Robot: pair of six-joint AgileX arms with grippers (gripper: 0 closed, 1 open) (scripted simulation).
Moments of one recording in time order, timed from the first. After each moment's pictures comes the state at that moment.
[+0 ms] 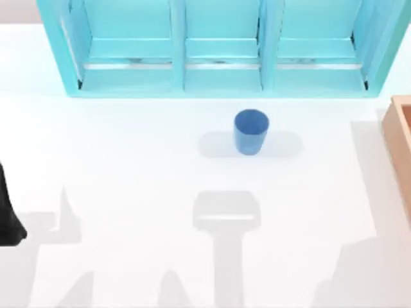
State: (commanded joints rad) left arm 0.00 0.00 0.00 0.00 0.00 0.00; right arm -0.42 1.42 1.03 -1.17 0.00 -0.42
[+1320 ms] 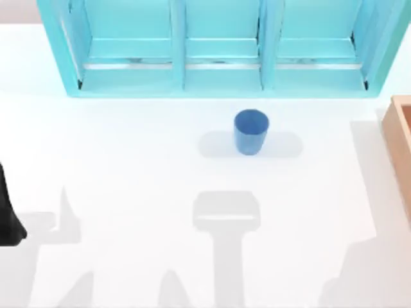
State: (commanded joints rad) left arm 0.00 0.00 0.00 0.00 0.00 0.00; right arm -0.42 1.43 1.00 -1.14 0.00 -0.42
